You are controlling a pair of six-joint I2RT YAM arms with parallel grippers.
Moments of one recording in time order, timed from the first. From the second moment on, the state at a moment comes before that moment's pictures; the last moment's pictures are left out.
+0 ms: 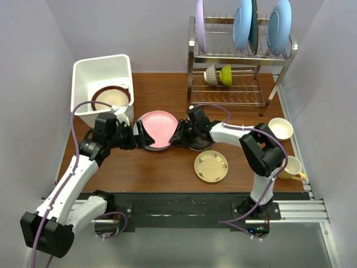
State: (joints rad) left arm -0.28 0.94 0.82 -0.56 0.37 -0.47; right arm 0.65 1.87 1.11 -0.05 -0.34 0.95
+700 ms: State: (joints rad) left arm -0.29 0.91 0.77 -0.55 0.38 -0.49; right arm 0.64 1.87 1.10 -0.04 -0.32 0.97
